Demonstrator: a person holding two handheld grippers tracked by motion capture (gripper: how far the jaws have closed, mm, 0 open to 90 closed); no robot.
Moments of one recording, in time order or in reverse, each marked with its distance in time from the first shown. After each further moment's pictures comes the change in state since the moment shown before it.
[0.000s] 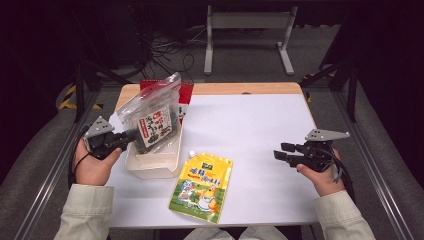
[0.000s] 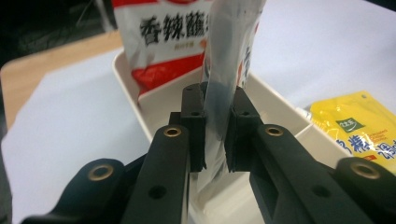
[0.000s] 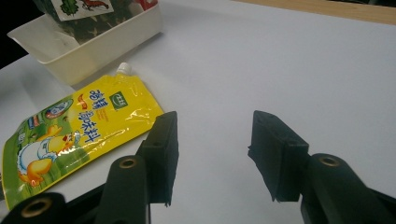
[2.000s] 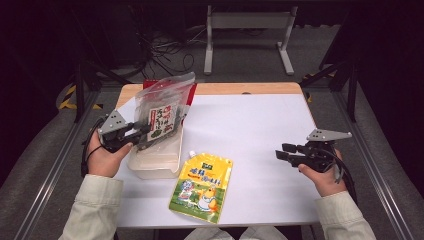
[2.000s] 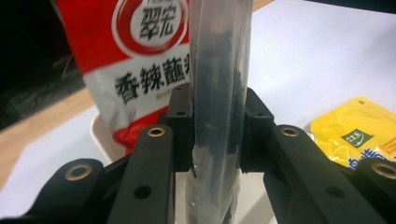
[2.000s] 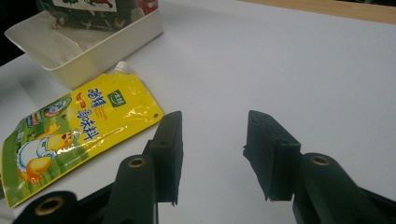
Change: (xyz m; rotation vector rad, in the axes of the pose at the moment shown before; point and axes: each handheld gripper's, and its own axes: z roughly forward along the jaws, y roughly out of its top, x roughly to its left) left arm -0.004 0.014 0.034 -0.109 -0.096 0.196; right arm 0.000 0.000 -0.005 0.008 -0.010 0.000
